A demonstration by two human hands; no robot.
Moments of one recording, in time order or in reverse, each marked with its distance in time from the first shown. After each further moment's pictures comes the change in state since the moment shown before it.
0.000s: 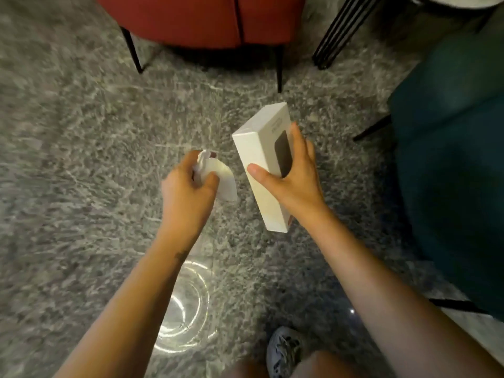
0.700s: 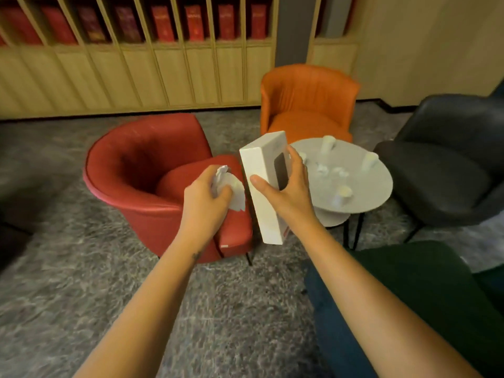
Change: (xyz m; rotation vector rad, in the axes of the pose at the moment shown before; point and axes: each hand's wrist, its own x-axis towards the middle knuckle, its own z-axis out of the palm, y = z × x) left_hand 0.048 0.618 -0.205 0.020 0.075 0.590; right_hand 0.068 -0.526 -0.382 0.204 0.311 -0.263
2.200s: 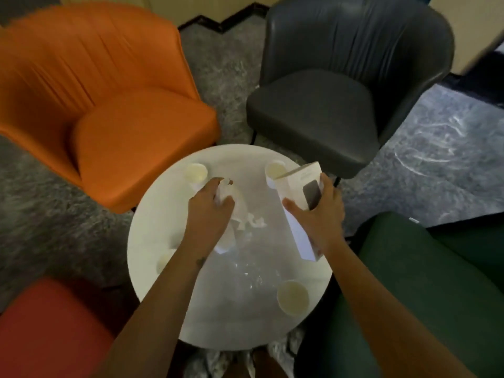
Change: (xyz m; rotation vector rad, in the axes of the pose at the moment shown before) left_hand 0.447 -0.033 0.623 -0.031 -0.888 0.013; right_hand 0.455 0.421 -0.242 -0.552 0.749 0.809
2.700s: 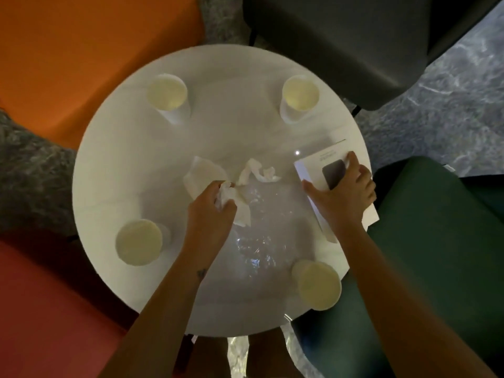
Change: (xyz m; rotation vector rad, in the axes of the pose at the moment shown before) left_hand 0.026 -0.149 0.092 -0.126 -0.177 -0.289; right_hand 0.026 0.108 0.112 -0.393 0.055 0.093
